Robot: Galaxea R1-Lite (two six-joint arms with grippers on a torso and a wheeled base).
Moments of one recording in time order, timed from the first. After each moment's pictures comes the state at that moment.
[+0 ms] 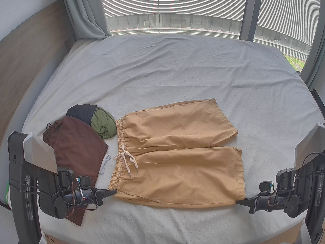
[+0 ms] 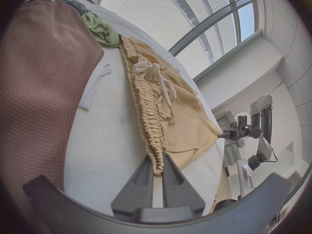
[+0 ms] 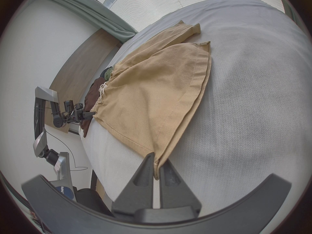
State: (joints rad) left arm -0.03 2.50 -0.32 -1.55 -0.79 -0.16; right arm 0.06 2.36 -0.03 -1.53 0.61 0.07
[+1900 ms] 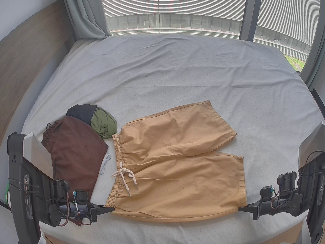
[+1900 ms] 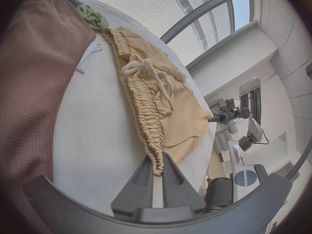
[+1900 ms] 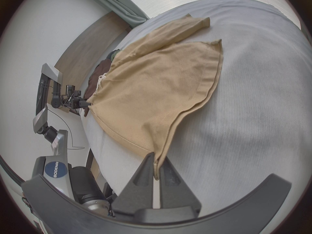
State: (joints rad) left arm 0.02 2.51 -0.13 -1.55 -0.90 0.06; right arm 0.01 2.34 -0.02 -1.37 0.66 -0.17
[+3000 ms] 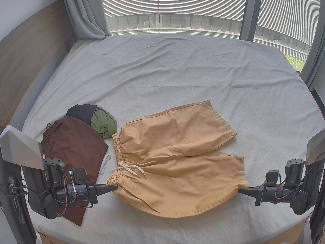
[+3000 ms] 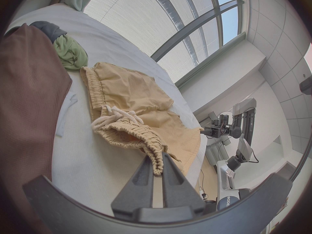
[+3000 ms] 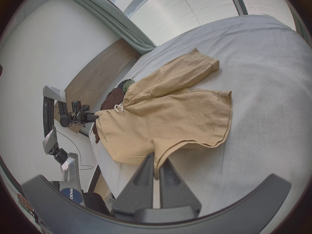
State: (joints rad) left arm -0.07 2.26 -0.21 -1.55 -0.90 -0.22; right arm 0.06 2.18 -0.03 -1.54 0.71 0.08
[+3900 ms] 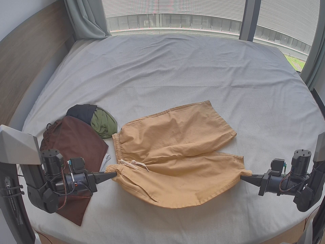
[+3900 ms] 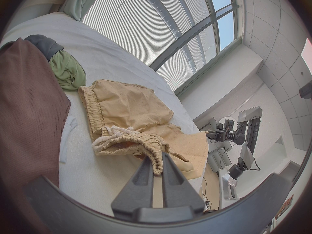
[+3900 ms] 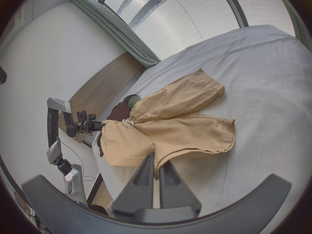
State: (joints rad) left arm -0.06 2.22 -0.30 -1.55 -0.89 -0.29; right arm 0.07 2.04 -0.07 -1.54 0.71 0.17
